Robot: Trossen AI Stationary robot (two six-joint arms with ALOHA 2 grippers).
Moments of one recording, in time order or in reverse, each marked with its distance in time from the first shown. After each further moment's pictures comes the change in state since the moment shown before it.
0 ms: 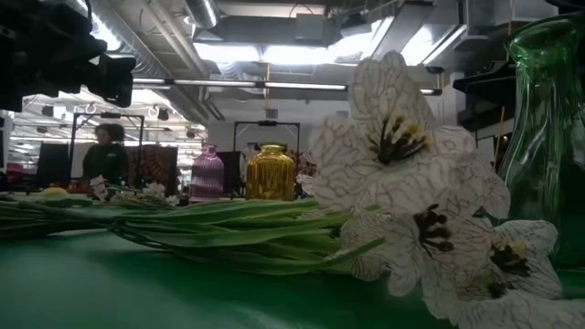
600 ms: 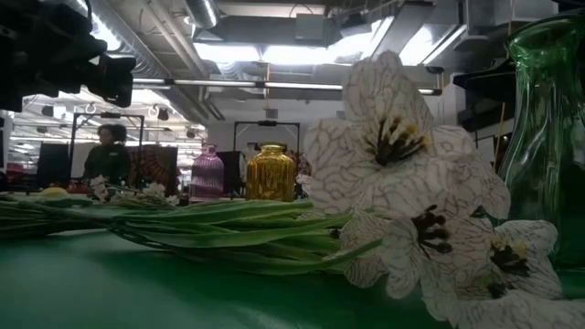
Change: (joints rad) left arm 0.000 0.000 0.000 0.000 0.000 0.000; right arm 0.000 0.000 0.000 0.030 -0.003 0.011
